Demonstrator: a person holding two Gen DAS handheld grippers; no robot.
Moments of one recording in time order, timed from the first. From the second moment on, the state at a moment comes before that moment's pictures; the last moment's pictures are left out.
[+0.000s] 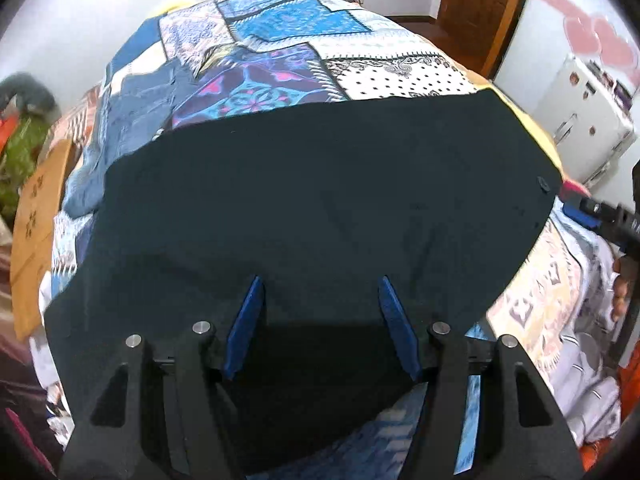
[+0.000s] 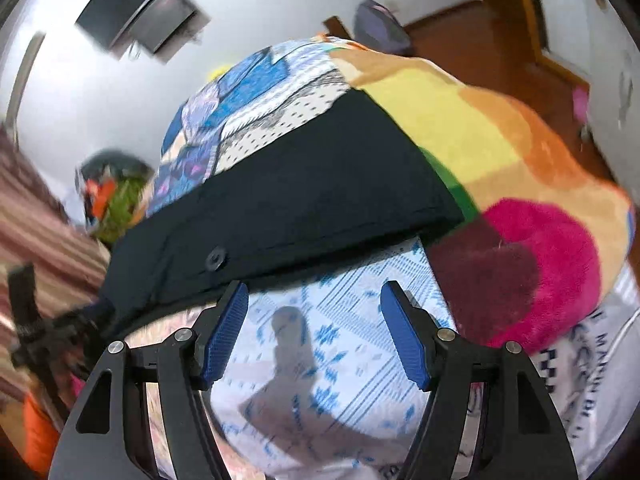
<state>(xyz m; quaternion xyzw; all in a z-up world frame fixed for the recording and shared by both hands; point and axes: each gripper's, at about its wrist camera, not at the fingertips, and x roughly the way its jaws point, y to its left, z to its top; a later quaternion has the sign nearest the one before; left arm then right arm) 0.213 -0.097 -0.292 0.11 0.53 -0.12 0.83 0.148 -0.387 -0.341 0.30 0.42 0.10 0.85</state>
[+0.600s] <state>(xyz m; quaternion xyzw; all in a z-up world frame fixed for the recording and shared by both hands) 0.244 -0.138 -0.302 0.09 0.52 -0.14 0.84 0.175 -0.413 -0.350 0.36 0.37 0.06 0.86</state>
